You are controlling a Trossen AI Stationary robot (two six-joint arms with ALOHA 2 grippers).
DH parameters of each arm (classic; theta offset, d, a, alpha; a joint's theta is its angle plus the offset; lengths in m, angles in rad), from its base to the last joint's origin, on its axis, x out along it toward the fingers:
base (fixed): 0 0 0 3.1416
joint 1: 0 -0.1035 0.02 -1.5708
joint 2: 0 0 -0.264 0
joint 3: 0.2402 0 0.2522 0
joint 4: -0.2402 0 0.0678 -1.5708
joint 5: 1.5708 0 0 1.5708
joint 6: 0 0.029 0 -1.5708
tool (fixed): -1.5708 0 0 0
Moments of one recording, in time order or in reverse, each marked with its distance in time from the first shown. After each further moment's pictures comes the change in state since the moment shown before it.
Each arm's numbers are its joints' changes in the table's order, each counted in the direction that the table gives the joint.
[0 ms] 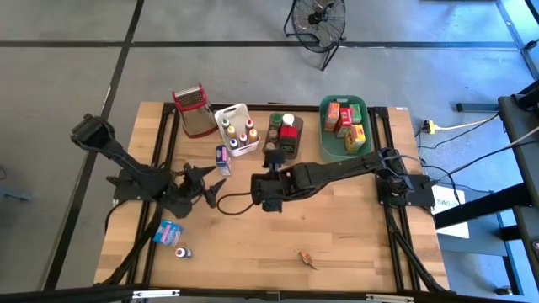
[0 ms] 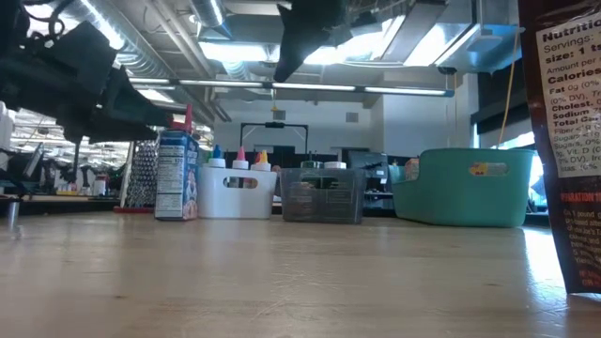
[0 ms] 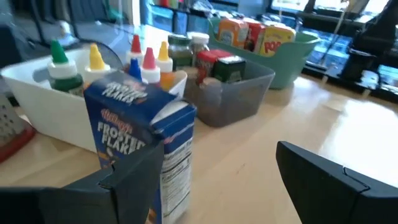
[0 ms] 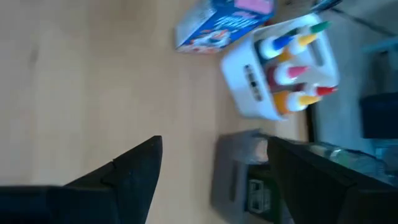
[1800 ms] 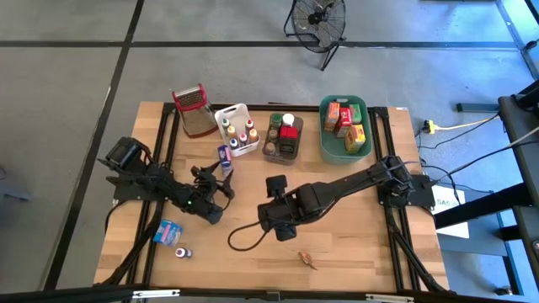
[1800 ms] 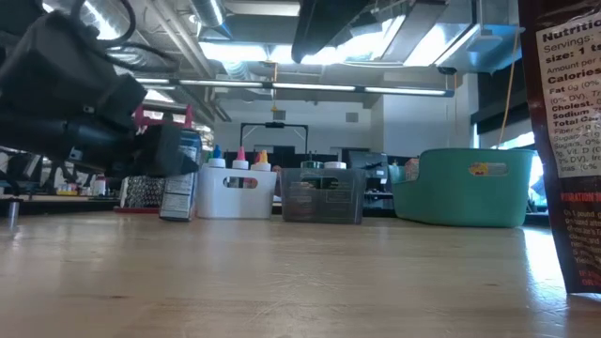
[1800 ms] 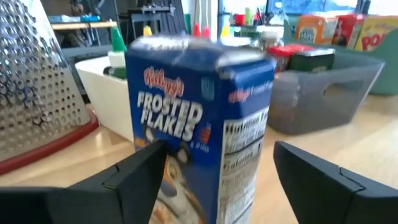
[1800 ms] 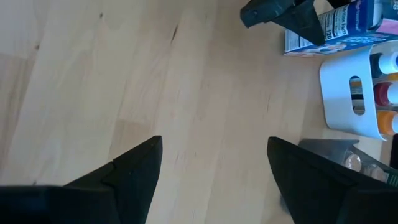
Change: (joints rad) left arm -0.171 -0.571 0.195 -0.021 0.188 -0.285; right arm -0.133 0.000 0.000 -0.071 0.220 -0.012
